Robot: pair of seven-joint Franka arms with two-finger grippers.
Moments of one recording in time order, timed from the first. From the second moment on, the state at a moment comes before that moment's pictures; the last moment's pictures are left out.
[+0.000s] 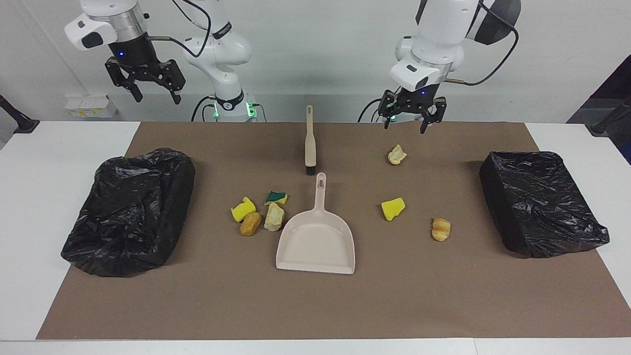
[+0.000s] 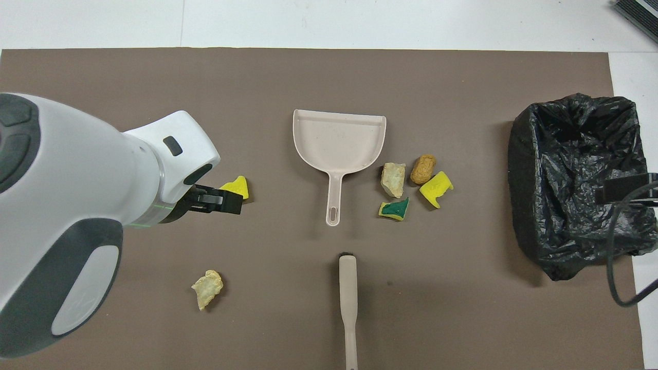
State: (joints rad) left arm -0.40 -0.06 -0.06 -1.68 -0.03 1.67 -0.25; right arm 0.05 -0.13 -0.05 -1.57 -0.01 1.46 0.09
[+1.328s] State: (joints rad) left arm -1.06 -0.11 -0.07 -2.27 -0.05 2.19 -0.85; right arm 0.05 -0.16 -0.06 -1.61 -0.01 1.46 0.09
